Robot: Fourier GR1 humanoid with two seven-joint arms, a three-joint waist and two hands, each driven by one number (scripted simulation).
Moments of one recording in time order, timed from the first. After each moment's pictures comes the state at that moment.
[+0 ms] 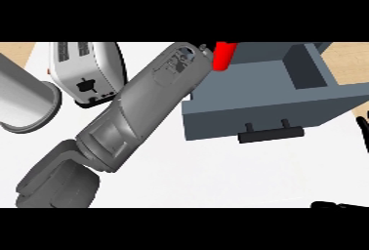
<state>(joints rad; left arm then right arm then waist) -1.47 0.00 -0.49 -0.42 0.44 0.63 0.03 0.14 -0.05 -0.26 -2.13 -0.09 0.20 0.14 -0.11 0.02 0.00</state>
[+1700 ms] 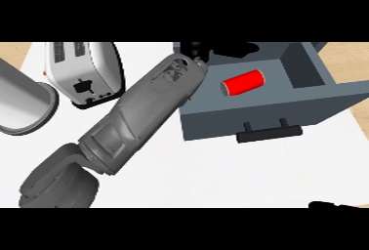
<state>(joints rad) -1.42 0.00 -0.60 -0.39 0.63 0.80 -0.09 0.10 -0.15 -0.21 -2.23 0.13 0.21 0.07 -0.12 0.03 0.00</state>
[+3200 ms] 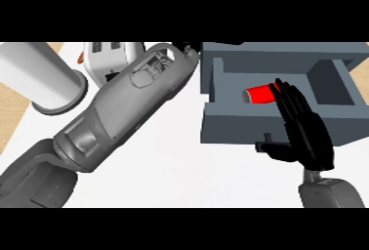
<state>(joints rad) -1.38 0.10 -0.61 -0.60 0.63 0.83 0.02 -0.15 -0.18 0.09 -1.62 1.04 -0.14 -0.04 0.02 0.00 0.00</state>
